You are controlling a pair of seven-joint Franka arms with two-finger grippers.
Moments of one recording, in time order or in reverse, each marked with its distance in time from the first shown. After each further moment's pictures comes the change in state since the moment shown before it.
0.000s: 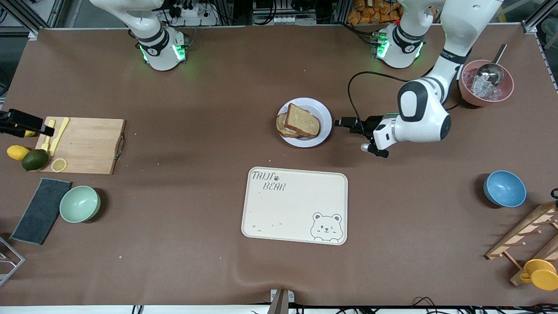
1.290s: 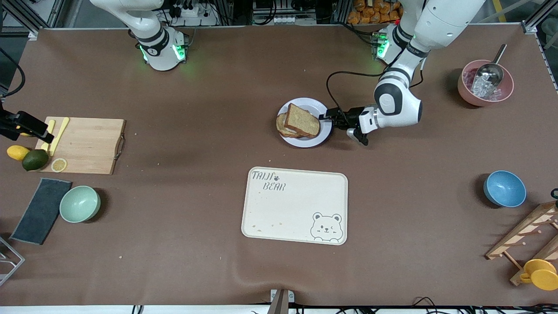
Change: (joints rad) left arm -0.108 0.099 -0.009 -0.149 -0.534 0.156 0.565; right arm -0.048 -0.073 0.121 -0.111 -0.135 0.232 0.056
